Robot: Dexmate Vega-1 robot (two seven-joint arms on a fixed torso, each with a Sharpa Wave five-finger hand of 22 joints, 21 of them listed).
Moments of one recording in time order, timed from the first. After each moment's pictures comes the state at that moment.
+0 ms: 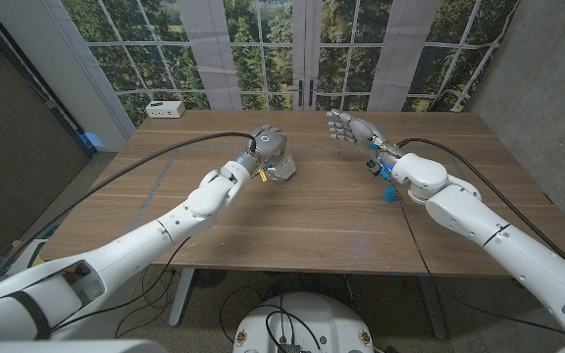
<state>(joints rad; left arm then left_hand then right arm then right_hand) 0.62 0.64 0.85 -1.61 1.15 0.28 0.12 0.97 0.15 0.32 -0.11 0.22 0.97 -0.09 0.40 0.38 0.53 -0.16 0.26 0.25 0.36 -0.04 0.20 0.19 0.32 0.09 0.32 0.21 -0.84 -0.71 -0.47 -1.76 0.47 0.02 0.05 0.20 0.13 0.30 0.00 0.18 0.14 -0.05 0.20 0.19 0.16 0.12 0.21 0.21 0.16 0.13 0.24 0.25 0.19 0.14 0.21 0.18</state>
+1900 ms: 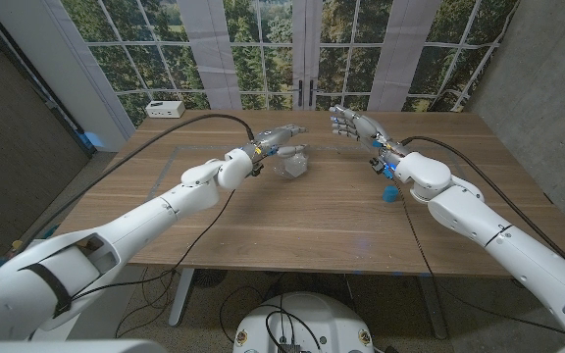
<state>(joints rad) 0.50 0.60 0.83 -1.45 0.51 -0.03 0.04 0.46 0.18 0.33 0.17 0.19 0.08 -0.07 0.17 0.18 0.03 -0.01 0.18 0.19 -0.07 -0.01 0.17 0.18 -0.05 0.07 0.21 0.20 -0.85 -0.71 -0.46 -1.75 0.47 0.09 0.05 0.20 0.13 0.29 0.00 0.18 0.14 -0.05 0.20 0.19 0.16 0.13 0.21 0.21 0.17 0.13 0.24 0.25 0.19 0.15 0.21 0.18</state>
